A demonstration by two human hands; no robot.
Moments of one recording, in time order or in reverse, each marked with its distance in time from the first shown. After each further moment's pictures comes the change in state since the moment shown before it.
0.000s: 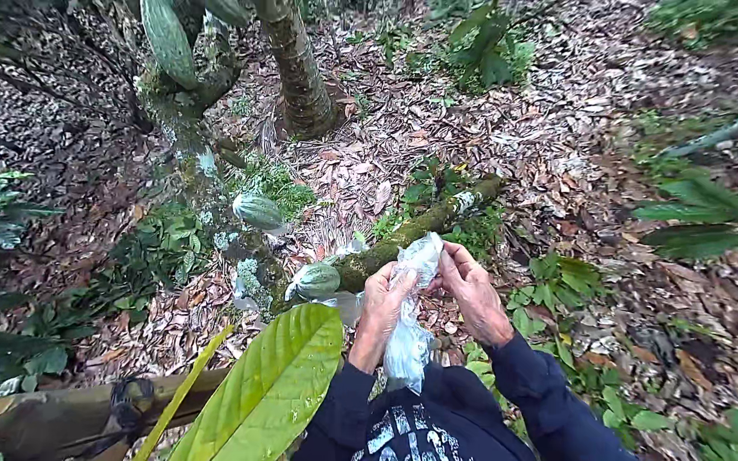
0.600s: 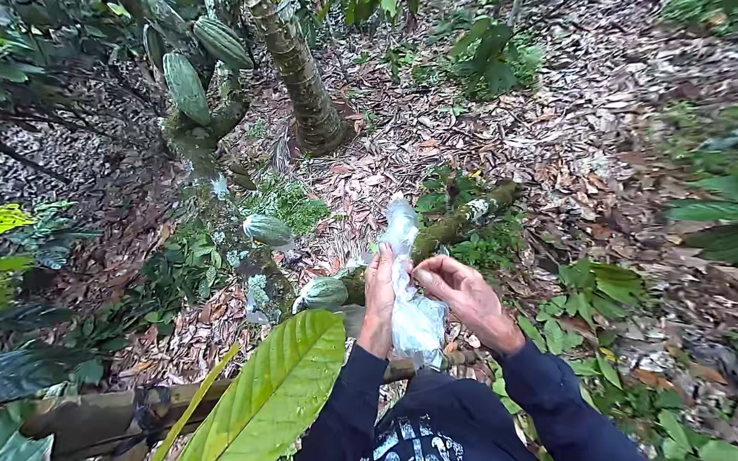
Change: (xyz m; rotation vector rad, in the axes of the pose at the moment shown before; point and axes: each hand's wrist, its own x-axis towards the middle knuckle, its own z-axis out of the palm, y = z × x) left_hand 0.039 0.024 0.023 -0.322 0.172 -0.039; right_hand 0.009 -0.015 -0.005 -0.165 -0.212 -0.140
